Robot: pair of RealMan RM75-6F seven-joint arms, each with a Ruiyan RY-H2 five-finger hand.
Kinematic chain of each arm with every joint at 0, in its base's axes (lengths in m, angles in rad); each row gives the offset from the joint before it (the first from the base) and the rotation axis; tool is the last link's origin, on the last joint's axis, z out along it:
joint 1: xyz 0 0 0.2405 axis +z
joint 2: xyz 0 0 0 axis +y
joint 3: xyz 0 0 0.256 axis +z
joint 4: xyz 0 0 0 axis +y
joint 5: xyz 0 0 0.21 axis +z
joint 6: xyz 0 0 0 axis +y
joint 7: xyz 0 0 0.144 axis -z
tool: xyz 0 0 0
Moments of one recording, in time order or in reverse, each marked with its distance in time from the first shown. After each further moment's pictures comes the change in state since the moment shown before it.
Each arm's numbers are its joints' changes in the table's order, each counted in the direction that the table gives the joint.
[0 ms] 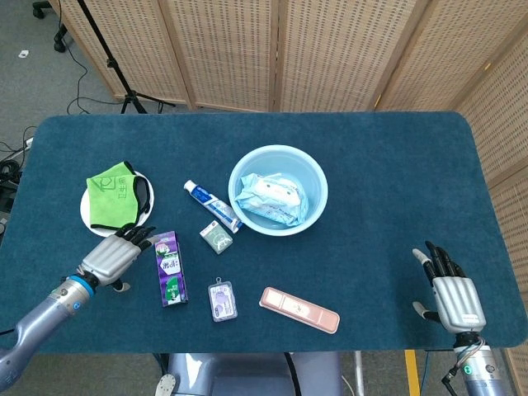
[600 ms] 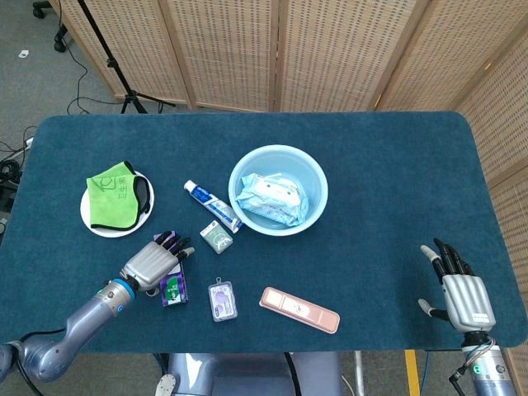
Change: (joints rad) left arm -0.133 -0.196 0.057 -0.001 -0.223 0.045 -0.305; right arm -0.023 0.037 0.035 -0.010 -0.014 -0.010 -0.072
